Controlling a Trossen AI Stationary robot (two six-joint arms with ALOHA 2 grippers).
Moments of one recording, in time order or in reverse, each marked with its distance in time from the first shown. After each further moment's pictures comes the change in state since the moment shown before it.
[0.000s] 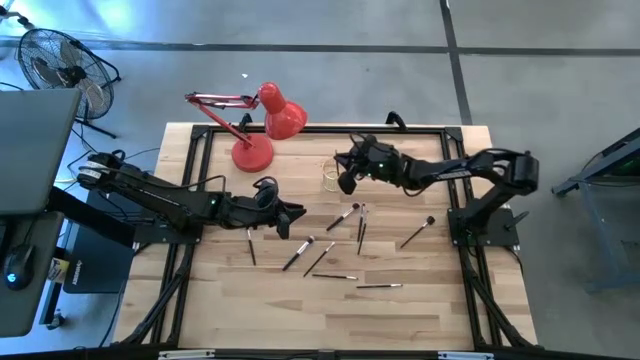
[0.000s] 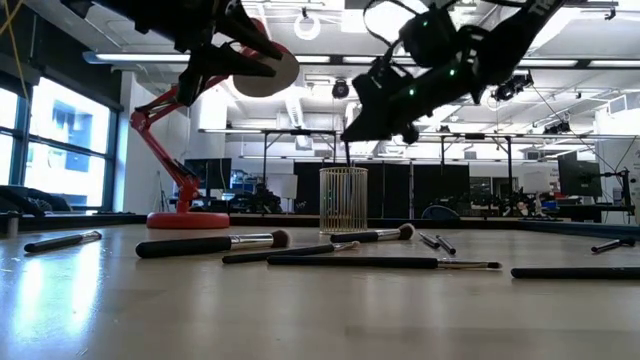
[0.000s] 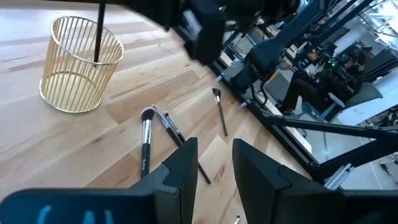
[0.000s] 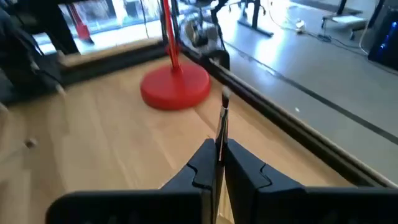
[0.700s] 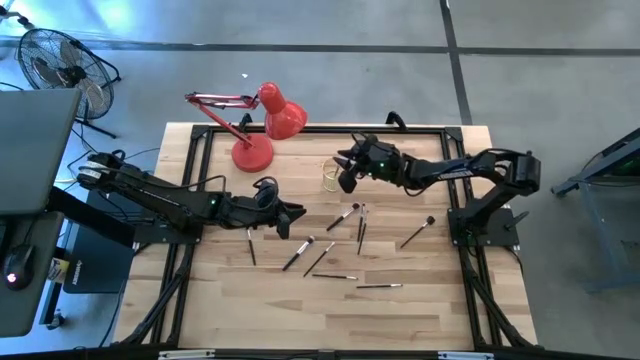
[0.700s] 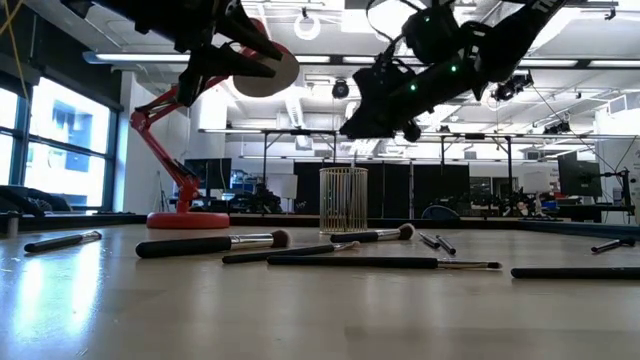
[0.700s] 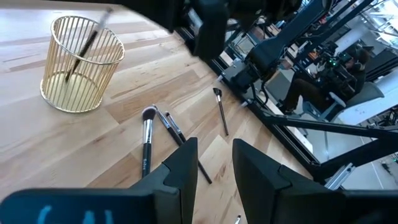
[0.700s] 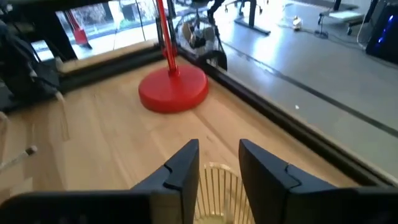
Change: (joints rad) left arm 0.000 0.000 0.000 -0.005 -0.001 0.003; right arm -0.002 -0.024 0.000 -0.013 0.005 0.038
